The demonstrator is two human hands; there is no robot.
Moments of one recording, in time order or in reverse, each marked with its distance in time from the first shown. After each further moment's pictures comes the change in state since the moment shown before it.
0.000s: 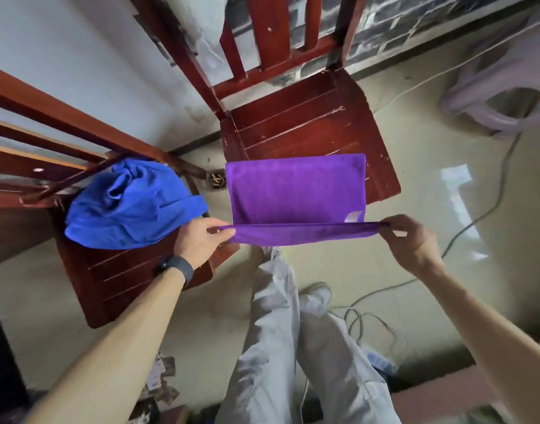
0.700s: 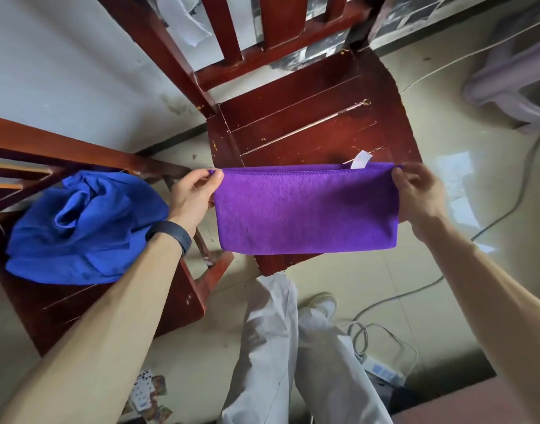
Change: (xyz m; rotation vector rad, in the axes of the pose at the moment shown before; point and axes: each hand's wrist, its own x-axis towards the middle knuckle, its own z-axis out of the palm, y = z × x) left_hand 0.163 0.008 0.011 -0.619 0.105 -0.150; right_hand 0.143 -0.049 0.056 0.383 0.153 0.219
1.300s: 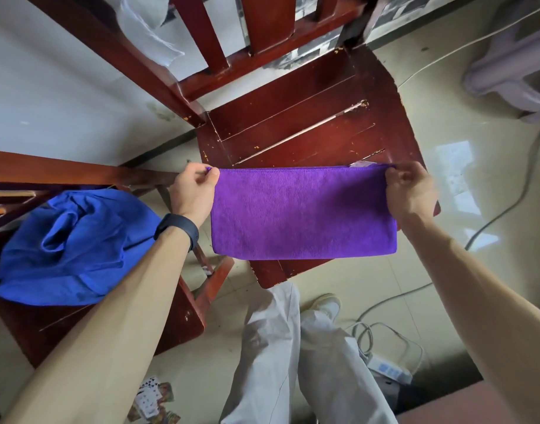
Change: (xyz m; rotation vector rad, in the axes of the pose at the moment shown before) left_hand 0.035 0.015 0.027 0.450 0.219 0.140; right_hand 0.030 0.009 0.028 -0.209 0.148 0.025
